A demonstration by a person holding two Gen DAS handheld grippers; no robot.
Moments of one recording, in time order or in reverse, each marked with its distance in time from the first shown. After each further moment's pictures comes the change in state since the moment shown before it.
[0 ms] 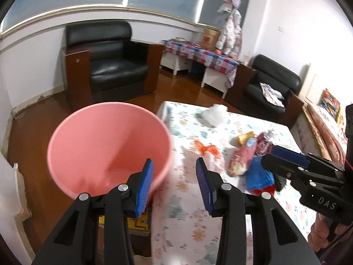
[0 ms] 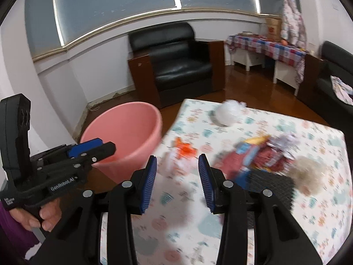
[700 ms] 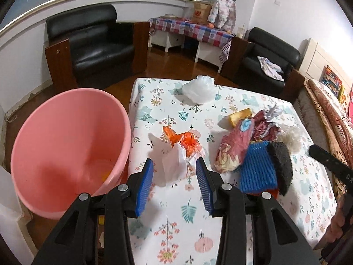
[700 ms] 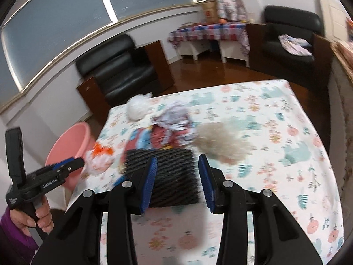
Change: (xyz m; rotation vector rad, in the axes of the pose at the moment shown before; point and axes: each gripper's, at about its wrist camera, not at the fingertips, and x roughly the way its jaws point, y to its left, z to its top) left arm 0.081 -0.051 0.004 0.059 0.164 0.008; right arm -0.032 -0.145 -0.041 0.329 -0.036 -0.181
